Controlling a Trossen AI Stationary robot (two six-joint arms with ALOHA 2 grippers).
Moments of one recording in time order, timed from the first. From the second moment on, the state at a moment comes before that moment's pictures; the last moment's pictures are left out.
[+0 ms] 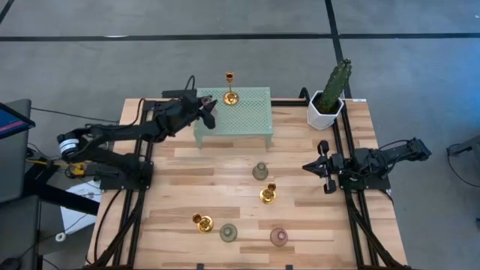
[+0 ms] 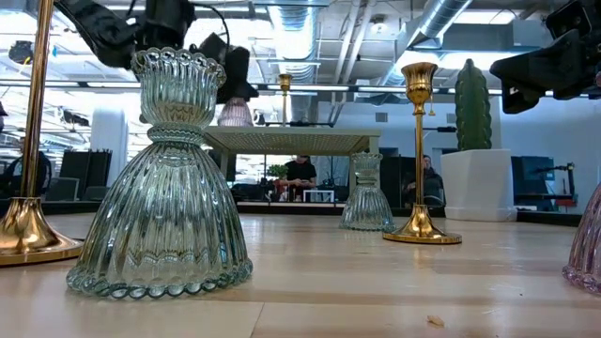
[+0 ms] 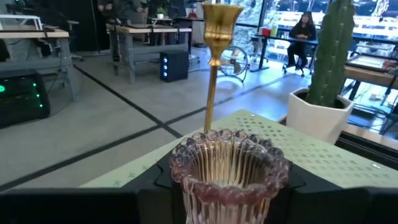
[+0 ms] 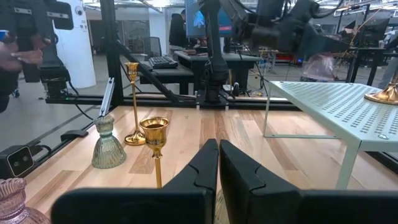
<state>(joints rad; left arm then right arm) 0.48 1.11 0.58 0.65 -0.26 -0.04 0.30 0.02 0.02 0.01 0.26 -0.02</state>
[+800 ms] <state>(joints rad) 0.54 1.25 0.58 0.85 -0.26 -0.03 0.30 0.02 0.02 0.01 0.26 -0.03</state>
